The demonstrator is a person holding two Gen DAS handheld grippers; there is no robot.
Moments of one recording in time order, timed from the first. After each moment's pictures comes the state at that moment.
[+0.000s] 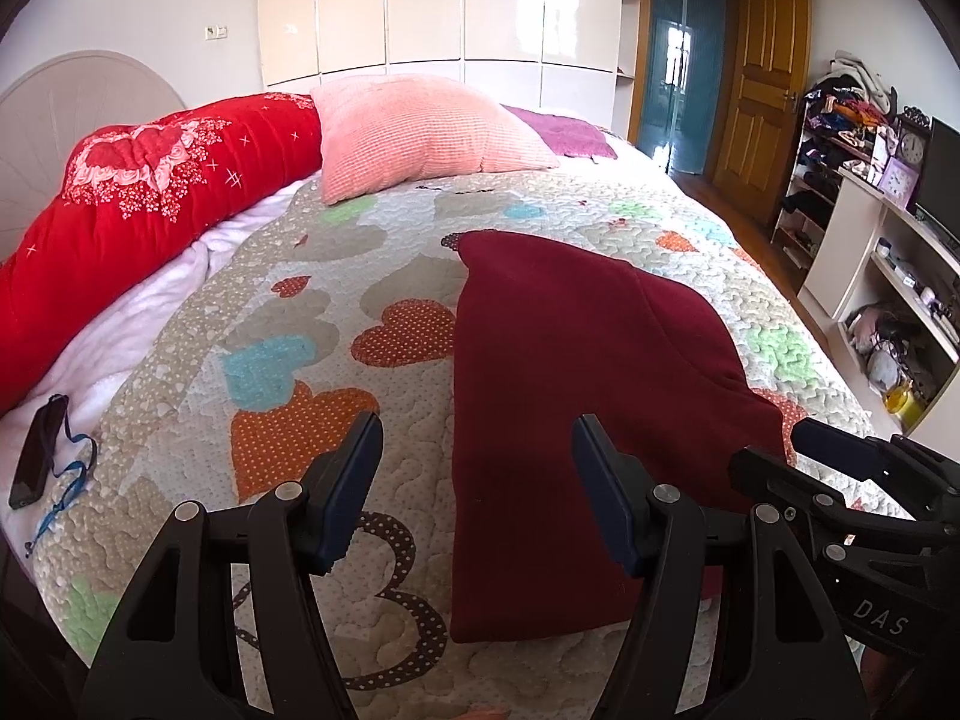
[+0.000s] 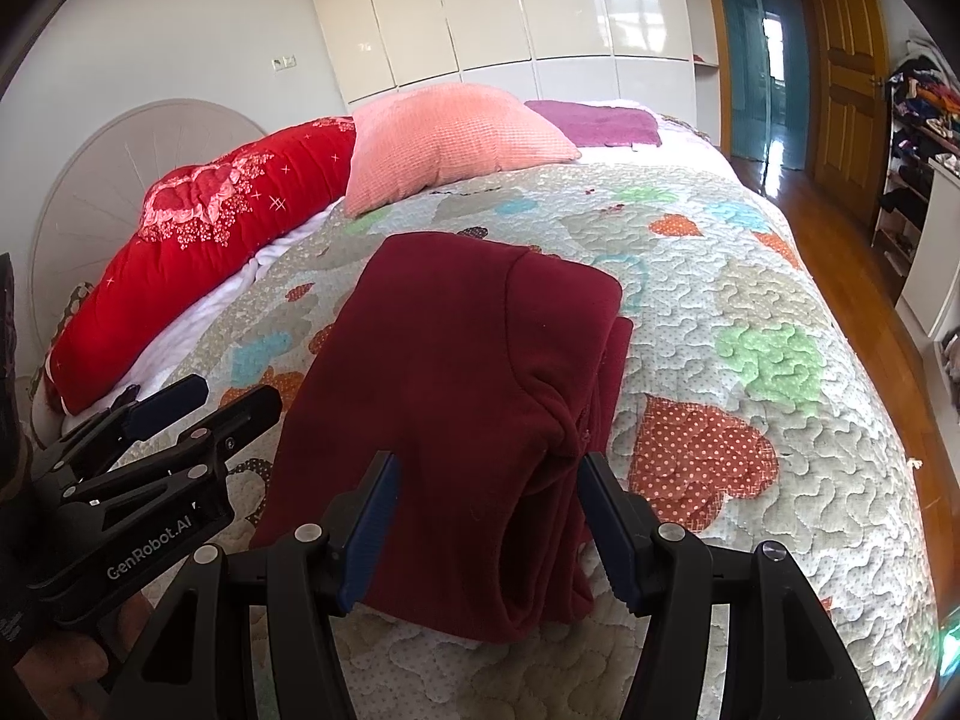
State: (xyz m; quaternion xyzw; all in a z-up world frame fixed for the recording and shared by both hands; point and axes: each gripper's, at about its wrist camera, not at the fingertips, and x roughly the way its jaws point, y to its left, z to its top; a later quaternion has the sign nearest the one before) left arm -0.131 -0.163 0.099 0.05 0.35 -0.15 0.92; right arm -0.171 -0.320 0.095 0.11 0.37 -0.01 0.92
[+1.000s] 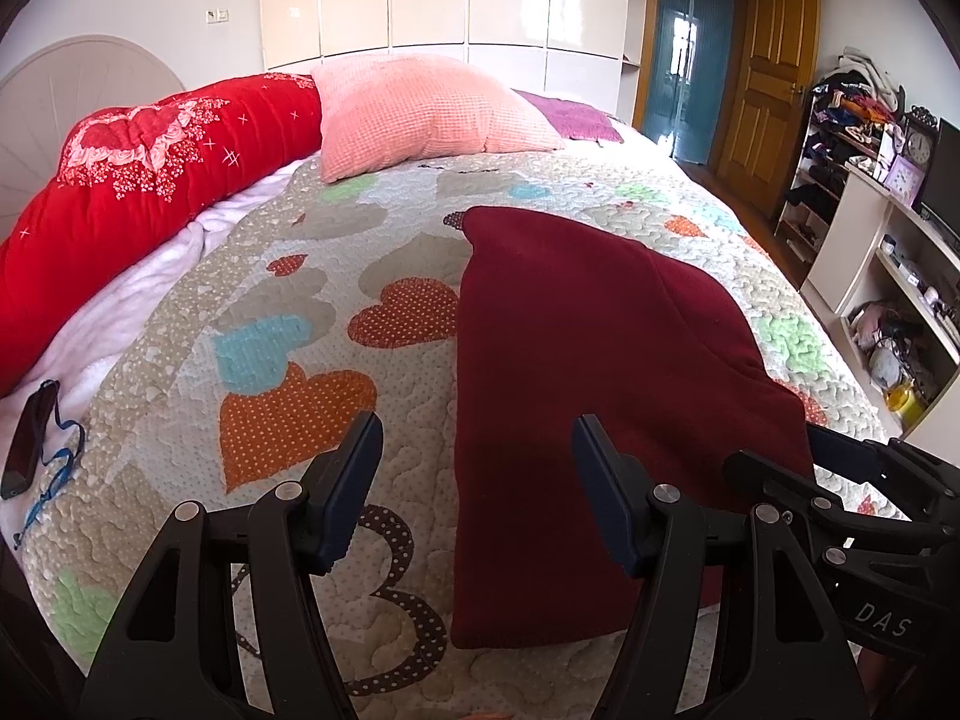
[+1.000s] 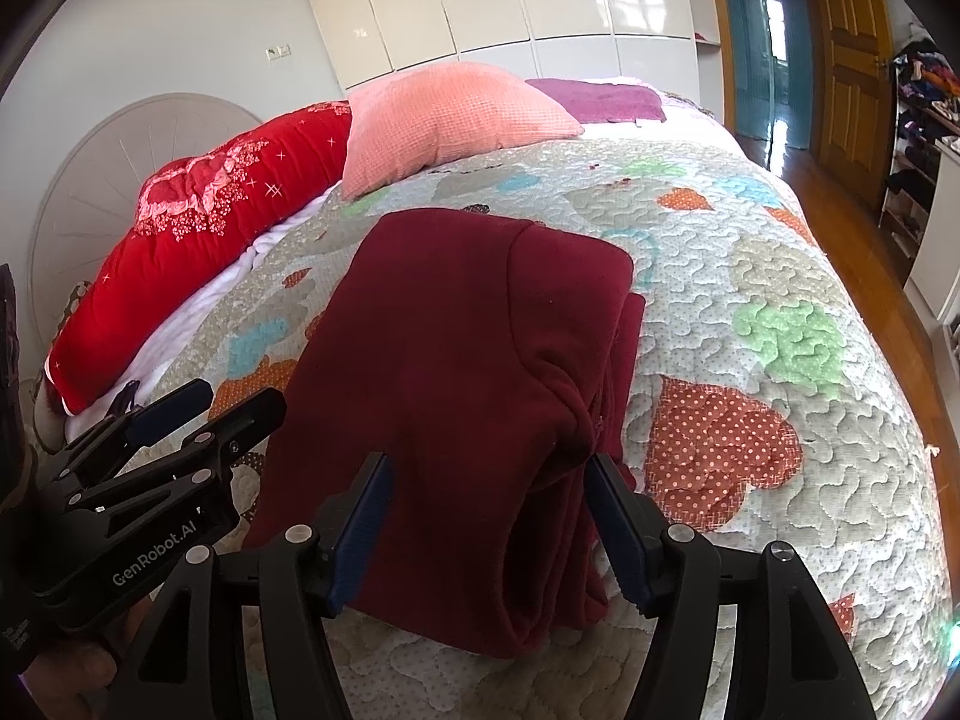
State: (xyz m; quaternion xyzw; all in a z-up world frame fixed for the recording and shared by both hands) left arm -0.120 -0.162 0.087 0.04 0.37 -0.14 0.92; right arm -0.159 -0.321 0.081 0.12 0.40 0.00 0.91
